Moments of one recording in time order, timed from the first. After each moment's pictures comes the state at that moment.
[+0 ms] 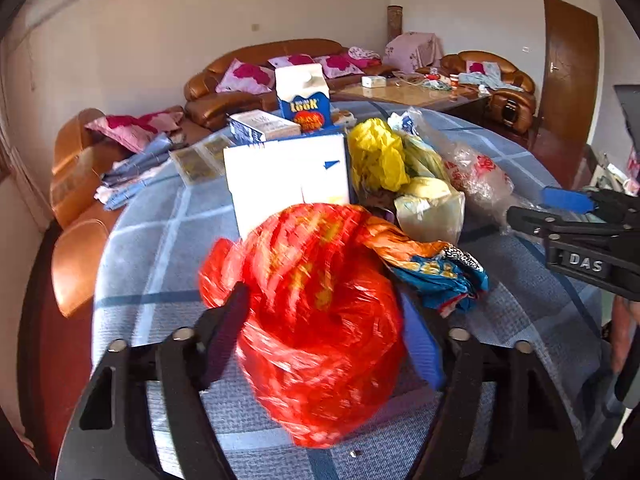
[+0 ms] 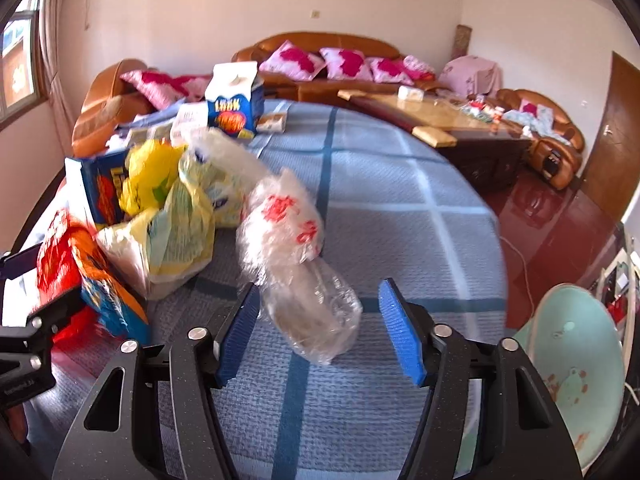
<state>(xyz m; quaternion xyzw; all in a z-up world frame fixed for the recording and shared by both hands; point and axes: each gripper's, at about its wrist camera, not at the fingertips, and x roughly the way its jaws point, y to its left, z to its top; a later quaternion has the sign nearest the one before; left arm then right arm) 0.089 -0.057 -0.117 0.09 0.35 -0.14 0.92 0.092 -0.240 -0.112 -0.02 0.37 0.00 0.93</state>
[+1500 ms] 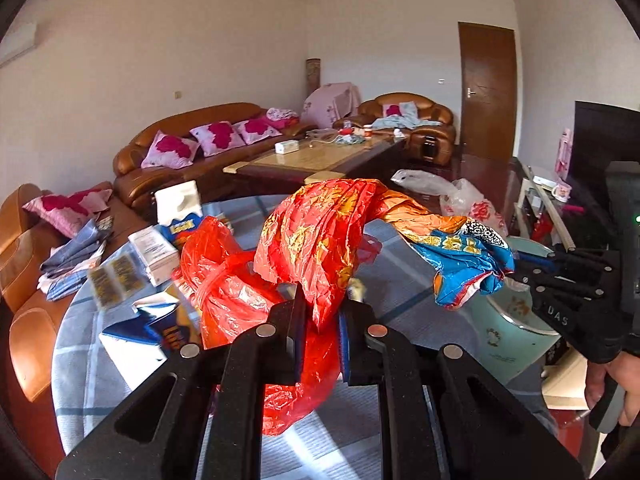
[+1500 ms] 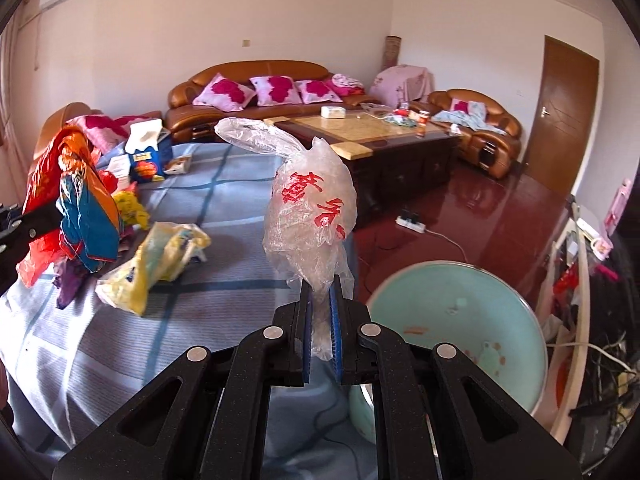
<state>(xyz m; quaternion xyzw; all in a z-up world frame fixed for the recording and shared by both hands) 0.061 -0.163 -0.043 0.11 0.23 -0.28 0.92 0.007 -0.337 -0.072 0.01 0.31 -0.12 0.94</state>
